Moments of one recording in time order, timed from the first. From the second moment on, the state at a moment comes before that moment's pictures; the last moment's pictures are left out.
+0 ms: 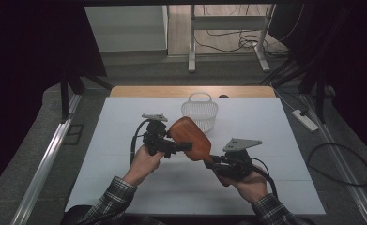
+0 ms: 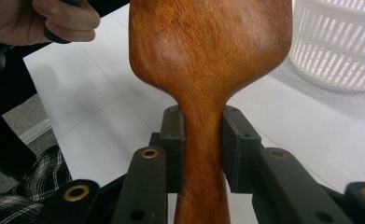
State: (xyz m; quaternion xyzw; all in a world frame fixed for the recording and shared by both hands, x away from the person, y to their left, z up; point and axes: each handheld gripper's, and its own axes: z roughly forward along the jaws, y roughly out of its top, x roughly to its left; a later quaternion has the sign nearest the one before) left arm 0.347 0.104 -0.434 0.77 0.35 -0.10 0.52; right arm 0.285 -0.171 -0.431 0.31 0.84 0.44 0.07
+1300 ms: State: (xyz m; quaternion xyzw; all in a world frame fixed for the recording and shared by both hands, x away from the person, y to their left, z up) left arm 0.350 0.114 -0.442 0.73 0.35 -0.24 0.54; right arm 0.282 -0.158 -0.441 0.27 0.86 0.42 0.08
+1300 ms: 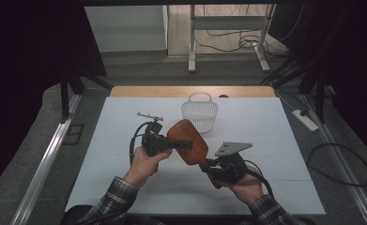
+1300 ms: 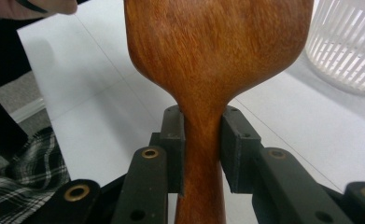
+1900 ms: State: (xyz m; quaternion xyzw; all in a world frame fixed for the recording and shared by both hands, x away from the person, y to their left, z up) left arm 0.348 0.111 -0.428 0.75 0.34 -0.19 0.53; right arm 0.287 -0.159 -0.444 0.27 0.86 0.42 0.07
